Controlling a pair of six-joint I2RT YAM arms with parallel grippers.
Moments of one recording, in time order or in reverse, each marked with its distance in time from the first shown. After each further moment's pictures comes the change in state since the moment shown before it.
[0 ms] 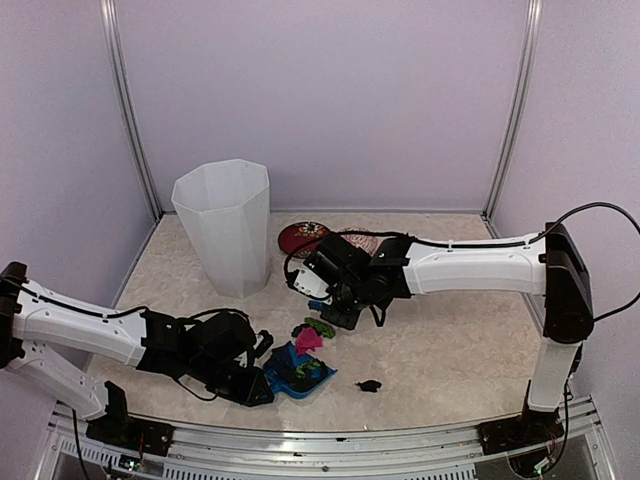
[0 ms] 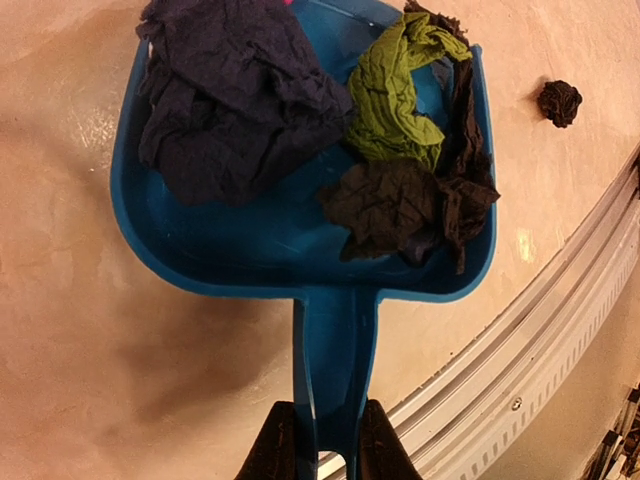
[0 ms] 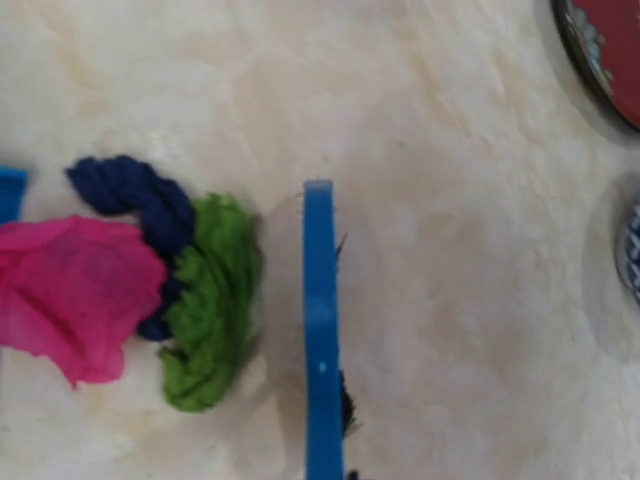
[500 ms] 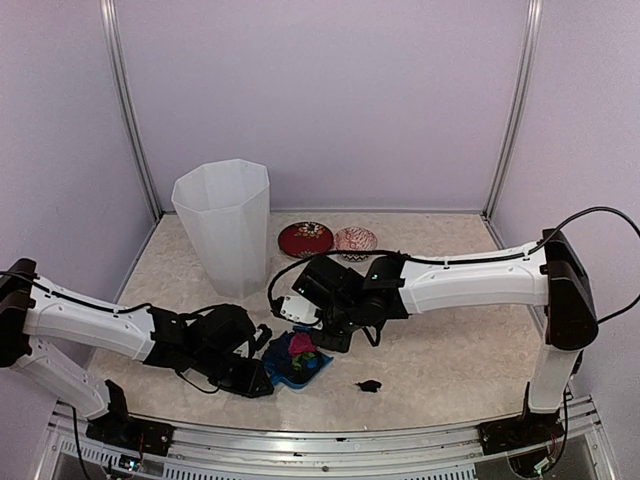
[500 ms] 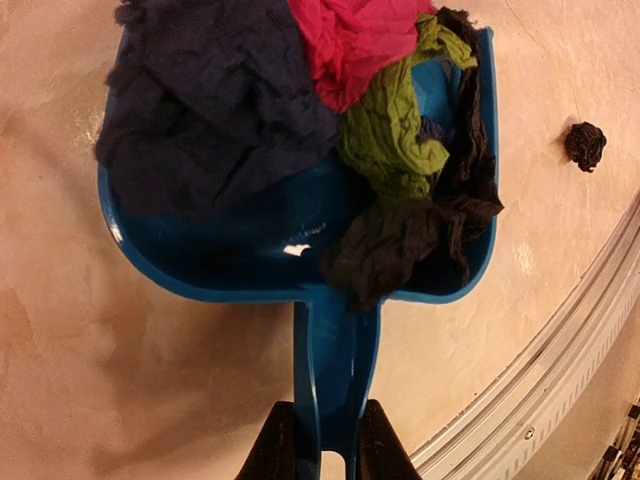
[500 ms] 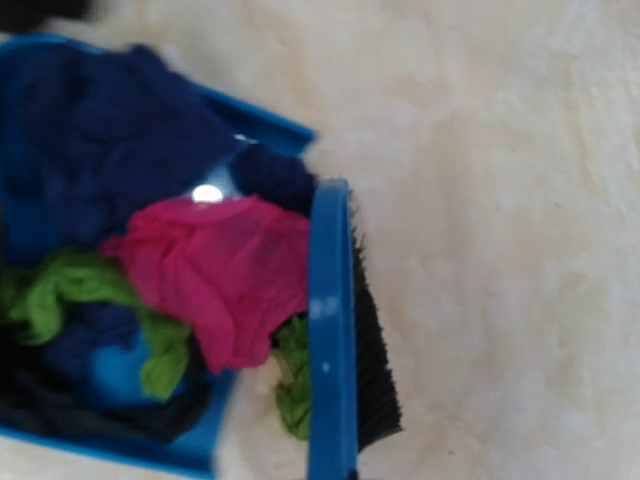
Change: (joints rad) left arm 0.089 0.055 -0.017 0.071 0.024 0.060; right arm 0.096 -0.005 -0.038 0.019 -0.087 -0.030
